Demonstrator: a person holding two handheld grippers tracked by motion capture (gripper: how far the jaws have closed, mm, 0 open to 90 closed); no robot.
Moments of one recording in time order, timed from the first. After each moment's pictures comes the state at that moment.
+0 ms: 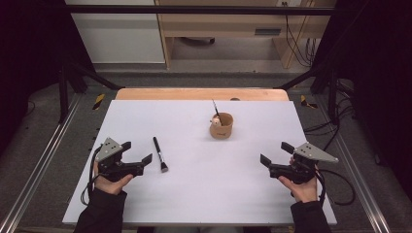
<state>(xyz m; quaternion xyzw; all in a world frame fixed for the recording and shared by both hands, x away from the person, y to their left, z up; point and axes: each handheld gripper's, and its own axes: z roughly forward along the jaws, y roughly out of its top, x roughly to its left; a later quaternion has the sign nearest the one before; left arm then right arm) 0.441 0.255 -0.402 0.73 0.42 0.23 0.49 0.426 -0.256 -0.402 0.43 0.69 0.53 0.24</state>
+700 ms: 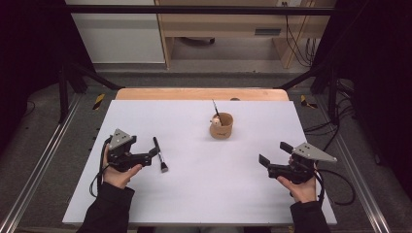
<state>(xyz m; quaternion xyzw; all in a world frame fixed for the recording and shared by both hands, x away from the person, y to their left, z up) 0.465 0.235 -0.399 0.73 0.45 0.24 0.46 0.426 -0.252 -0.401 0.43 0.69 0.53 0.24</state>
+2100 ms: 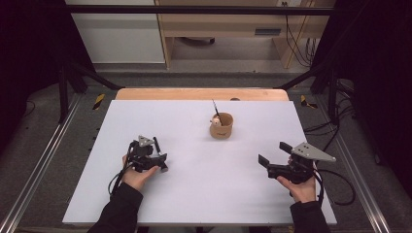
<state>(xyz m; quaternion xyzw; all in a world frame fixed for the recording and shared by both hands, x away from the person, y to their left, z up) 0.499 0.205 -0.463 0.77 0.50 0.20 0.33 0.427 -0.251 -0.402 0.42 0.69 0.53 0.24</state>
